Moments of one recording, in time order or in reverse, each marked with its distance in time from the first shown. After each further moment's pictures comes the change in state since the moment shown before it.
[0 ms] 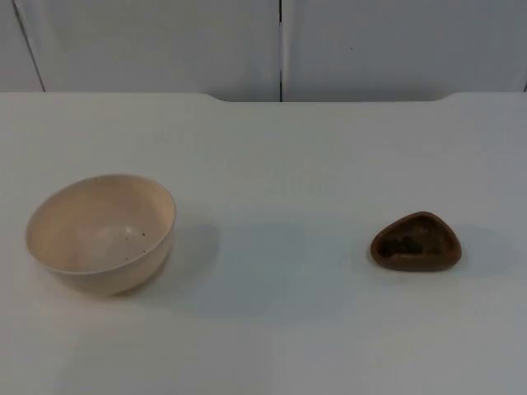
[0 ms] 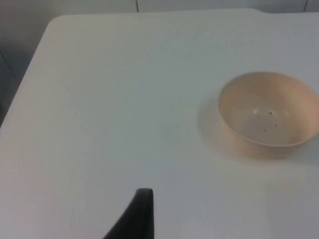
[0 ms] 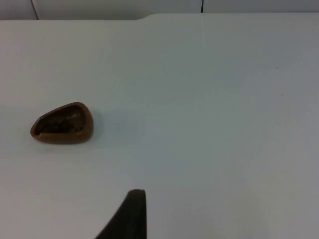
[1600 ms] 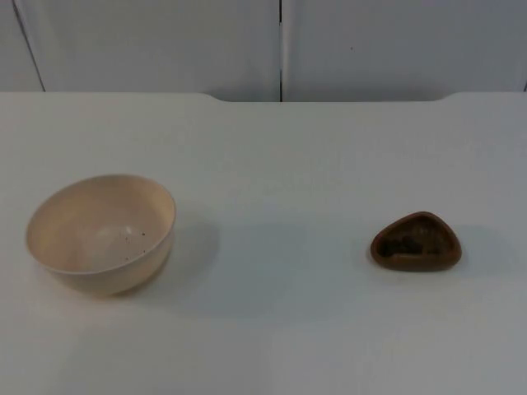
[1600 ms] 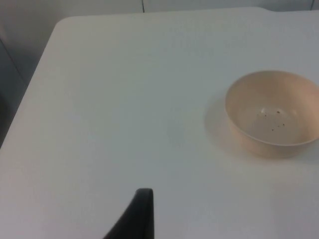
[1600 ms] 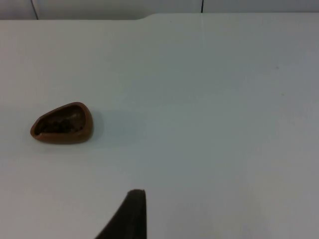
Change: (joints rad) right arm 0.000 0.000 0.000 0.000 0.000 0.000; left arm -0.007 0.000 0.000 0.021 0.000 0.000
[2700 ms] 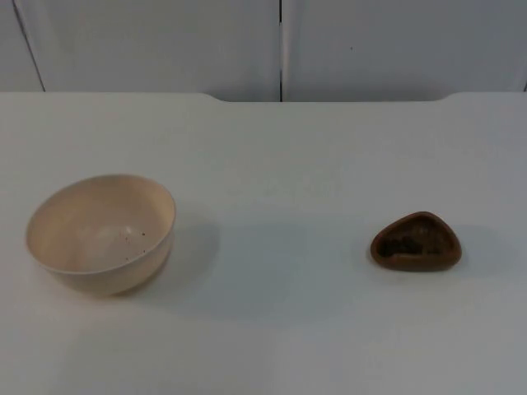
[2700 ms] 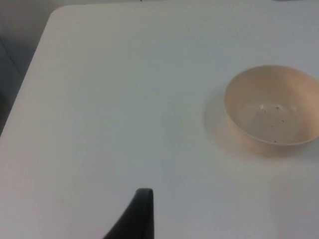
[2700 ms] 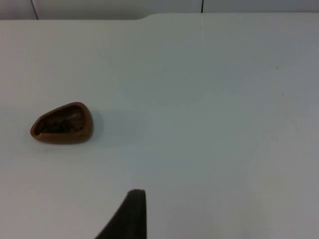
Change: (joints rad) right arm 0.000 0.000 0.000 0.000 0.000 0.000; left arm 0.000 0.088 -0.019 -0.004 -0.037 0.000
